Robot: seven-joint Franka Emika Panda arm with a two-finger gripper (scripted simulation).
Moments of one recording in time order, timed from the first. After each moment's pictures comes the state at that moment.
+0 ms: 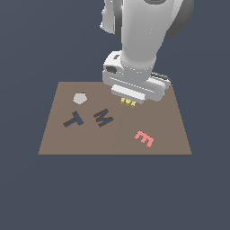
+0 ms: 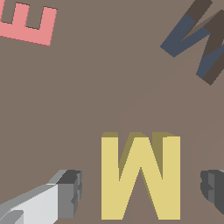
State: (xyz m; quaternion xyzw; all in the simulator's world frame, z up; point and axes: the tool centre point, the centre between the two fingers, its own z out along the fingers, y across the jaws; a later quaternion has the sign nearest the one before) arm -0.056 0.057 0.049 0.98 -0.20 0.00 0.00
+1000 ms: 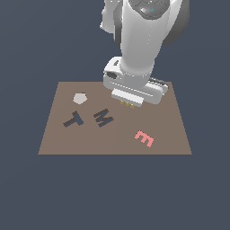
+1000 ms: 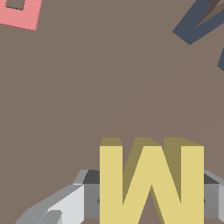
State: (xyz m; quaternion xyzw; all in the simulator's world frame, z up) arm -0.055 0.057 0.031 0.98 -0.20 0.00 0.00
